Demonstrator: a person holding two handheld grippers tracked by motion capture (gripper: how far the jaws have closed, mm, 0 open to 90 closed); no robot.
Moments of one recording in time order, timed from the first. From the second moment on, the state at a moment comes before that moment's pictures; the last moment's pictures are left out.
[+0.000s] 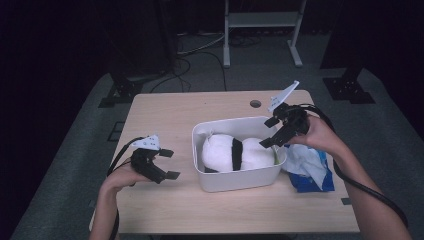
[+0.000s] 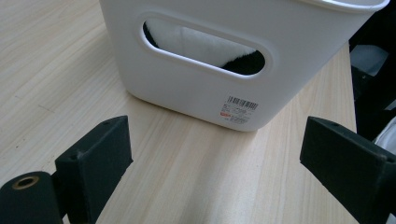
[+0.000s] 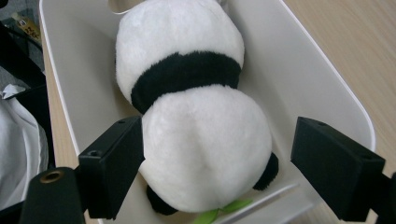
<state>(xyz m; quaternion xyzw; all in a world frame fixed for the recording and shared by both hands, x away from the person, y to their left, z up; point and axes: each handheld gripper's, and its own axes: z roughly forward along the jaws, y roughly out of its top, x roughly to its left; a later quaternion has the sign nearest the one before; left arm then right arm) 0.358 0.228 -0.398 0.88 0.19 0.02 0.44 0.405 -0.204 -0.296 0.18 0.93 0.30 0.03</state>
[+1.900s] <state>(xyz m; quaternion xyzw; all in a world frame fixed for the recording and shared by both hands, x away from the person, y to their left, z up) 0.359 0.224 -0.406 0.88 0.19 0.02 0.43 0.366 -0.311 -0.349 0.30 0.88 0.37 0.04</state>
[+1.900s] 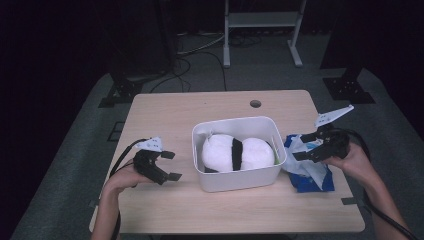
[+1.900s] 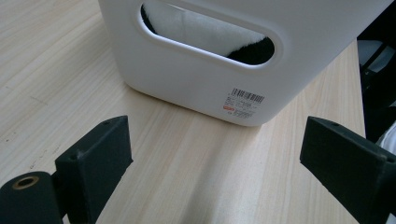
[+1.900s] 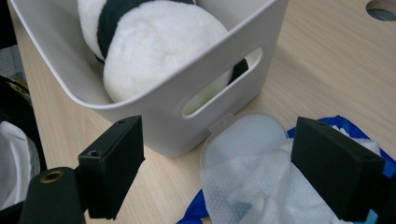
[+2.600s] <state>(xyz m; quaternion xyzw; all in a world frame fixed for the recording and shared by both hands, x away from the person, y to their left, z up) 0.358 0.221 -0.407 0.88 0.19 0.01 0.42 0.340 -0.332 -0.381 0.33 0.86 0.39 0.04</state>
